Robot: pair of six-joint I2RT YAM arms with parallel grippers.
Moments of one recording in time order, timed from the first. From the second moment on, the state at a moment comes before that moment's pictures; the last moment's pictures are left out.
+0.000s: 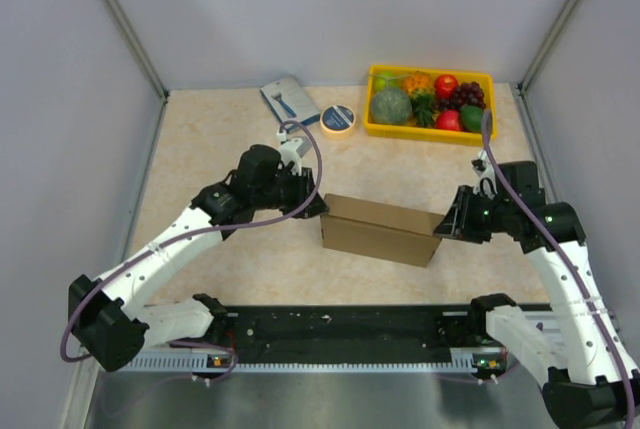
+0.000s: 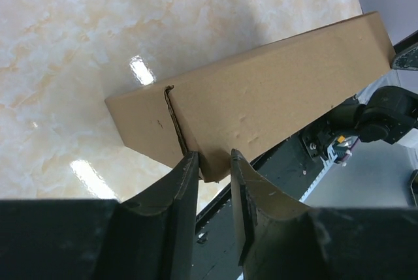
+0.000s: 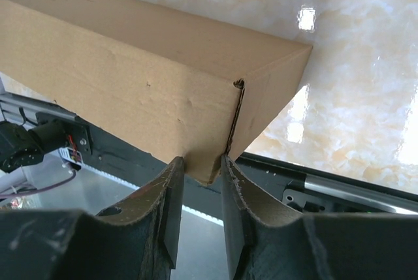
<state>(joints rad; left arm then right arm) -0.66 1.15 1.00 -0.45 0.34 -0.50 0.17 0.83 1.01 -1.14 -0.37 0.42</state>
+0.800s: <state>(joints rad) -0.64 1.14 0.95 -0.39 0.32 -0.49 0.16 0.81 0.99 -1.08 -0.34 0.42</state>
